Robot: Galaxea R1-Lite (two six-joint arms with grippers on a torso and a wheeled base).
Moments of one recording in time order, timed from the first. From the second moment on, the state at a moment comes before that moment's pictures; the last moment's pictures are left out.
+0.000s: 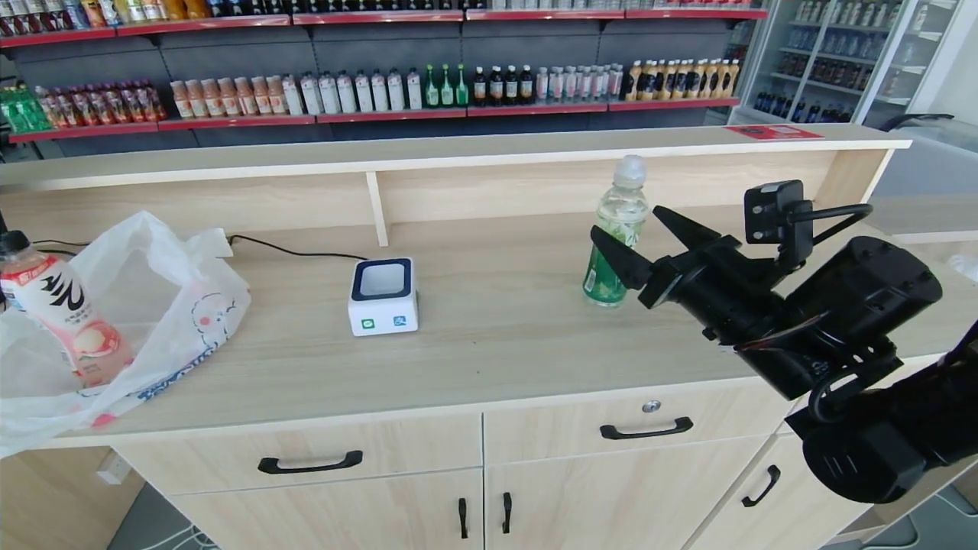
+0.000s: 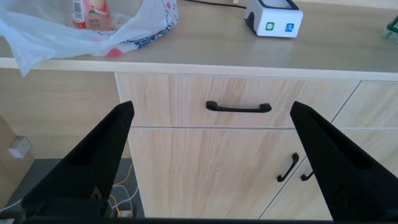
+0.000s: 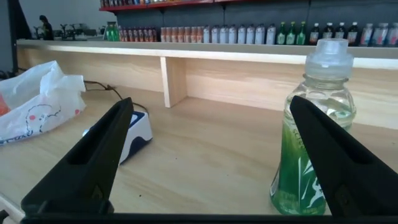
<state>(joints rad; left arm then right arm) 0.00 0.00 0.00 -0.01 0.00 -0.02 0.43 1.90 -0.70 -1.57 0.15 0.03</state>
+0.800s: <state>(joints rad) 0.00 0.00 0.00 -0.01 0.00 -0.02 0.31 2.03 -0.75 -1.57 0.17 0.06</state>
